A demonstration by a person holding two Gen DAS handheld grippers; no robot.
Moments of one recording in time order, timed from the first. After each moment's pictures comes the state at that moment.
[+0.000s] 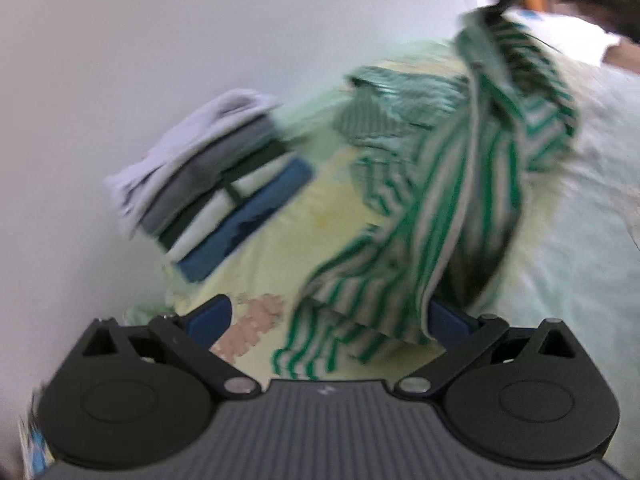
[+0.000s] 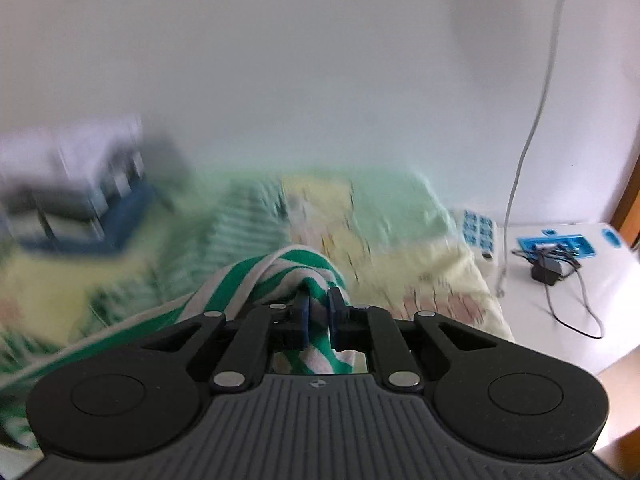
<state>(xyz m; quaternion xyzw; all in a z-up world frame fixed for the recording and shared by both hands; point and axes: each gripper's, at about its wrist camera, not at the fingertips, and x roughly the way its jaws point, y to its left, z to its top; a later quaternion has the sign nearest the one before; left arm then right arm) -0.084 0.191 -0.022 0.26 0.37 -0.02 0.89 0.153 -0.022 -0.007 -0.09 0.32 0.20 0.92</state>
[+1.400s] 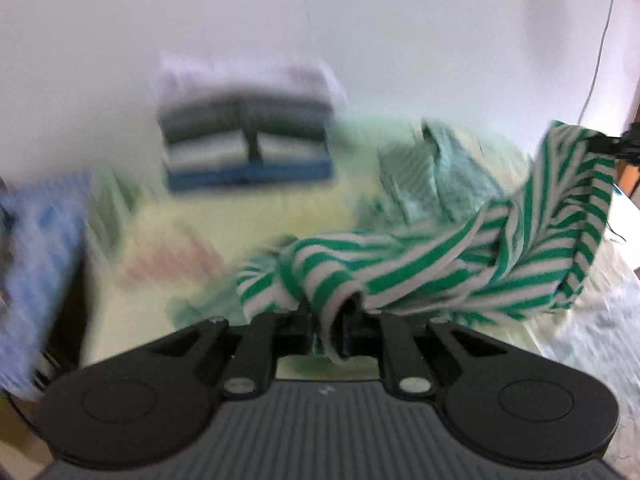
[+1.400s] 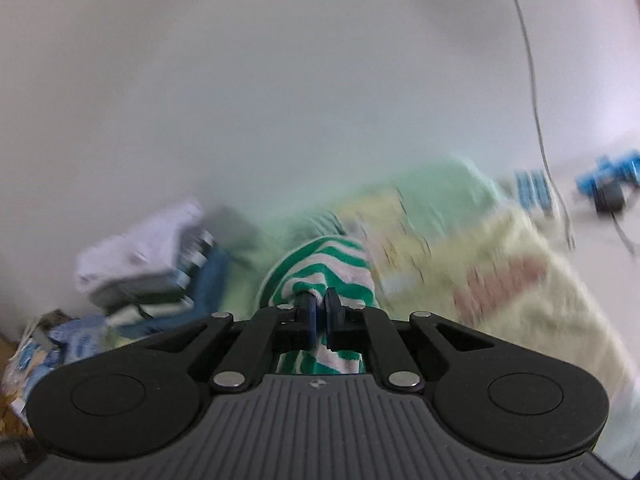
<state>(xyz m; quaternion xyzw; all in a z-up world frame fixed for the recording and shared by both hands) -0.072 0.189 0.006 -0.05 0.34 0.13 0.93 0.128 -0.091 0.033 0.13 0.29 0.30 0.90</state>
